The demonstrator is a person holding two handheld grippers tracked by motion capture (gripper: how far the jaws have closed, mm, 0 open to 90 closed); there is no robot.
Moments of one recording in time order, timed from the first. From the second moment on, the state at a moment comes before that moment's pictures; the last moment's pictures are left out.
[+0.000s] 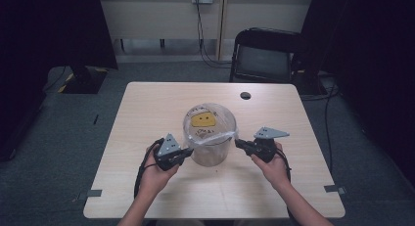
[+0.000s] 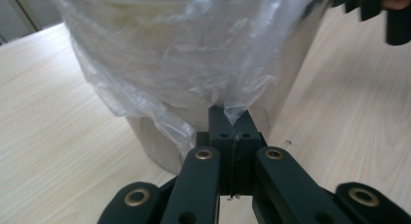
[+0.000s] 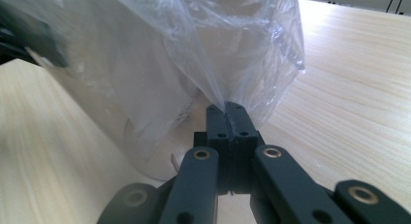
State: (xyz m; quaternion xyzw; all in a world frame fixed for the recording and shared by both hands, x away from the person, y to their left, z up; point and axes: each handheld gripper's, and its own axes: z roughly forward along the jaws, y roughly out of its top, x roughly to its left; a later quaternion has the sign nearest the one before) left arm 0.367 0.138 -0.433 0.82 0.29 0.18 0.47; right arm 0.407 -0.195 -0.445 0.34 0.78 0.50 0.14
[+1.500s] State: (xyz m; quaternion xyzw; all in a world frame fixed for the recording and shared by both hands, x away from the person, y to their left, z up) left arm 0.342 0.136 -0.407 0.80 0.25 0.13 0.52; right arm 0.392 -0.190 -0.418 0.23 0.82 0.51 0.12
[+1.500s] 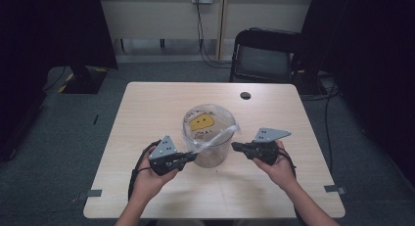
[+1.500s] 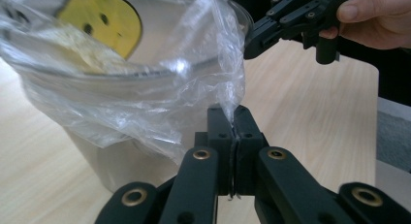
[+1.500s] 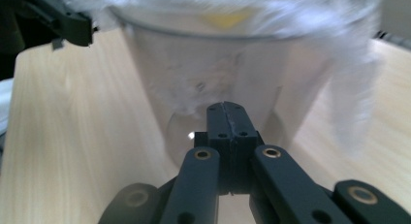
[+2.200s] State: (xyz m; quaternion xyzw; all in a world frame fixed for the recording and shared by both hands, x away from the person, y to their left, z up) left arm 0.347 0.139 -0.402 0.79 0.26 0.13 0.54; right arm 0.423 -0.202 -0.400 0.21 0.81 0.52 0.17
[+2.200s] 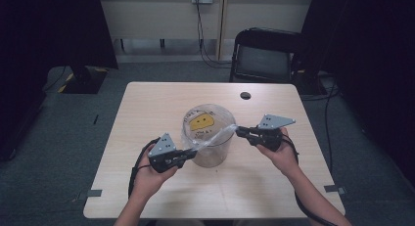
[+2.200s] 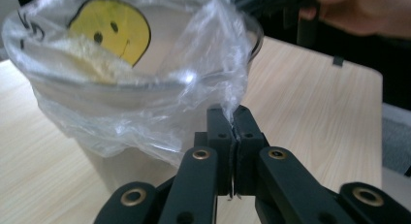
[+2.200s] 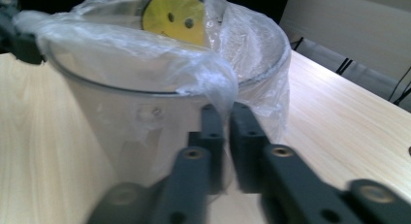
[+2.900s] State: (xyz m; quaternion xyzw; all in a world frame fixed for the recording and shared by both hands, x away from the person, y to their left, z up) left arm 0.353 0.116 -0.433 0.83 0.27 0.14 0.47; right arm 0.397 -0.196 -0.418 0.18 0.82 0.52 0.17
